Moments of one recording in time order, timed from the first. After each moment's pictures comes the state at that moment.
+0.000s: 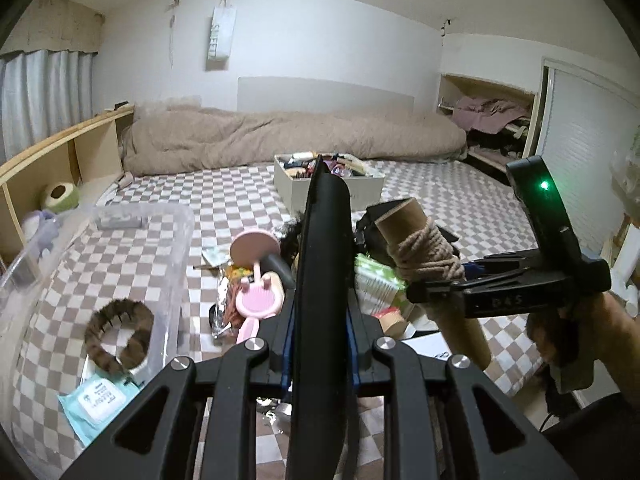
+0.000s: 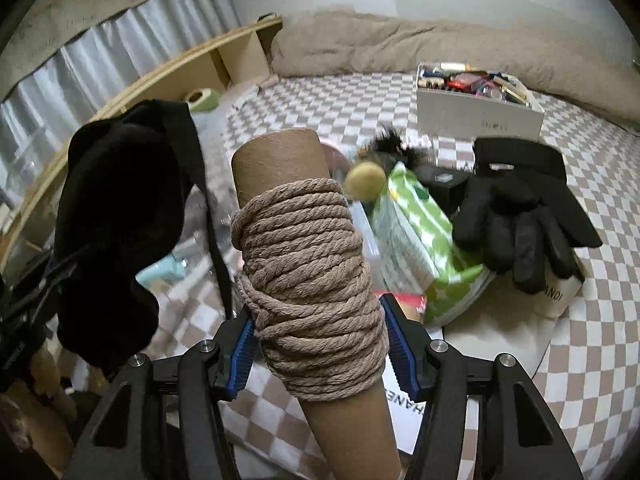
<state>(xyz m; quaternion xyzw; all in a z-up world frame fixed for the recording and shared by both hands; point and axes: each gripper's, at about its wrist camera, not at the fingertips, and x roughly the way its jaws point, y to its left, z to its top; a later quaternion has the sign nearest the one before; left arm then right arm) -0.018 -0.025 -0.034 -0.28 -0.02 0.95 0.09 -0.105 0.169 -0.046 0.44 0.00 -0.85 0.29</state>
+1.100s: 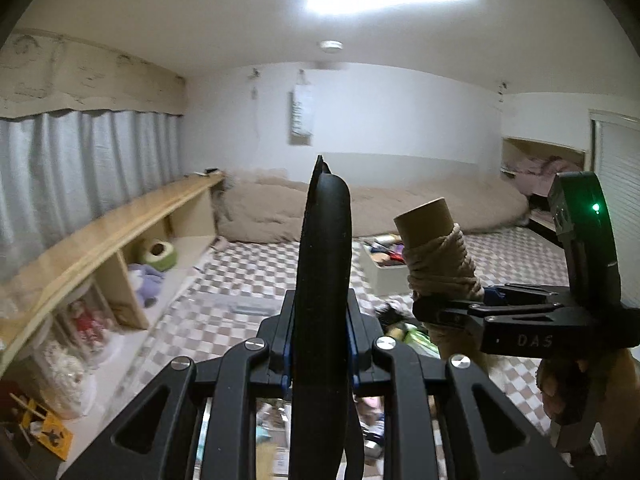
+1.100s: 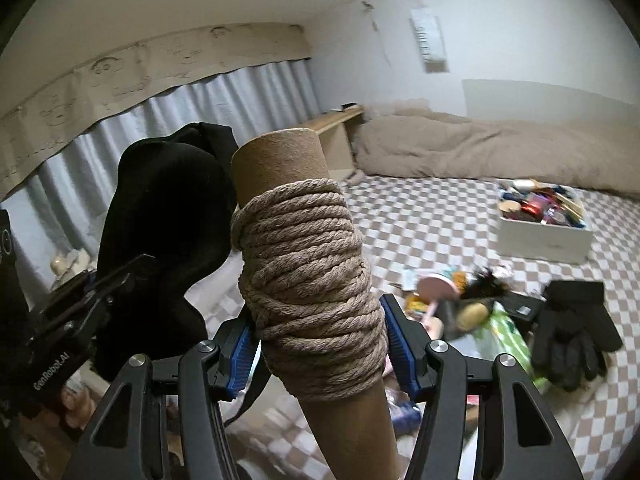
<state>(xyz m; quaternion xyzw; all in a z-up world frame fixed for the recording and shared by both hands) 0.047 -0.101 0.098 -0.18 0.00 0.98 -0.06 -0.053 0.078 0.105 0.30 -0.03 -0.87 0.39</state>
